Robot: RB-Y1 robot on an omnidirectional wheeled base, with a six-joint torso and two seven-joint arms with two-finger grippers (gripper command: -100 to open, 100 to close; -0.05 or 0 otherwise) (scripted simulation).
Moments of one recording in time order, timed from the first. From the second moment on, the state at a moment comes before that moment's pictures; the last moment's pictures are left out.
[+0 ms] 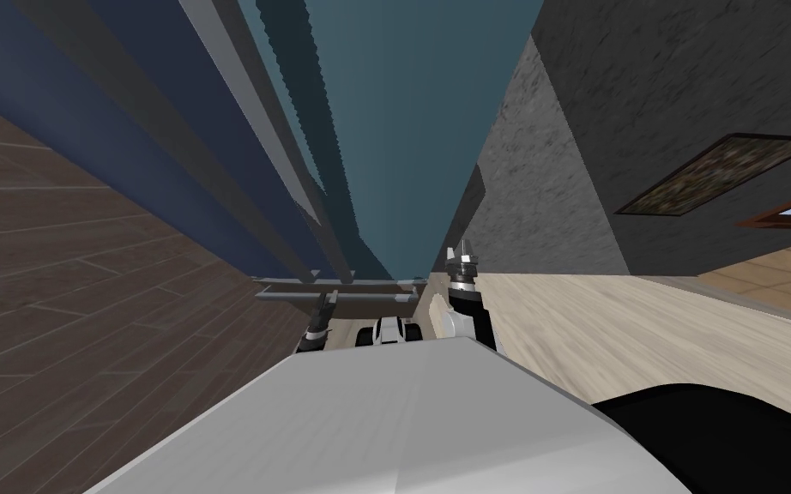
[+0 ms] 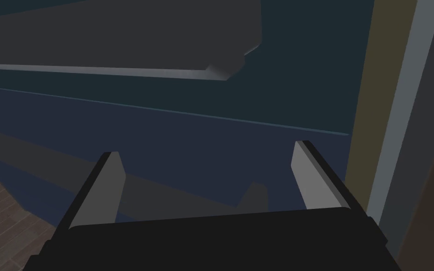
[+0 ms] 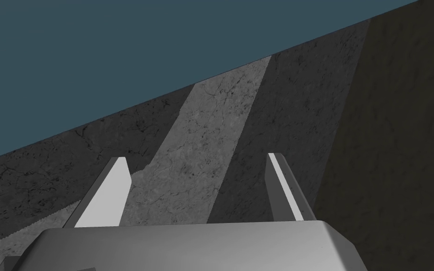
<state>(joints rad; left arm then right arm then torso) 0.29 0.21 -0.01 -1.10 -0.06 -1.35 0.15 0.53 0.05 0.05 -2.32 -0.02 -0.35 -0.06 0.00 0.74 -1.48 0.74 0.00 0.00</state>
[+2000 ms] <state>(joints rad) 0.15 0.04 0.07 -0.71 -0.12 -1.69 0.13 0.53 0.05 0.05 -2.32 -0.02 -0.35 -0.06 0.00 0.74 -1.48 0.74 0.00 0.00</state>
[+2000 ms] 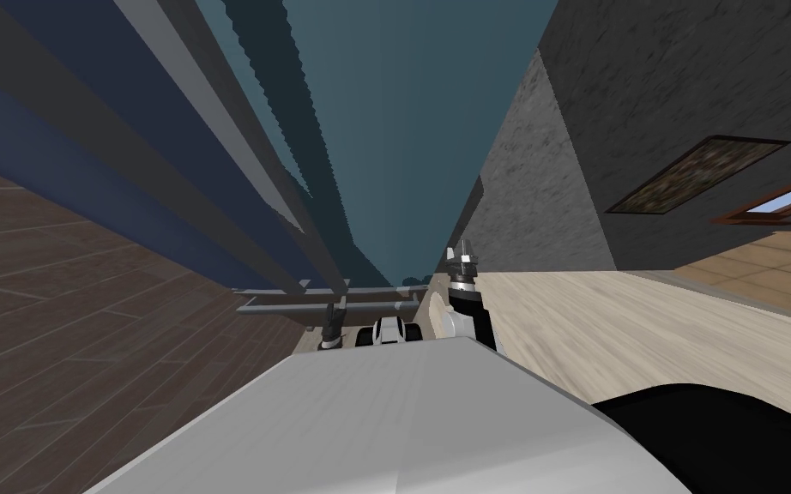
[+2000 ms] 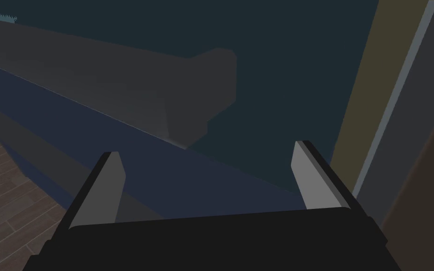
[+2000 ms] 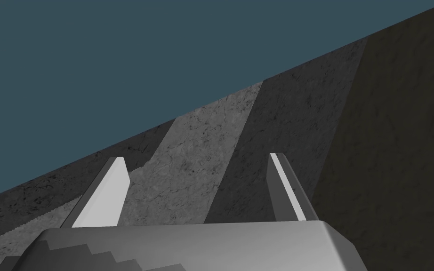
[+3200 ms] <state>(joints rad) 0.07 0.03 0.07 -0.79 -0.10 -1.58 0.13 0.53 0.05 0.05 -2.32 -0.02 -0.35 -0.06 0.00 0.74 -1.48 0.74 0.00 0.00</state>
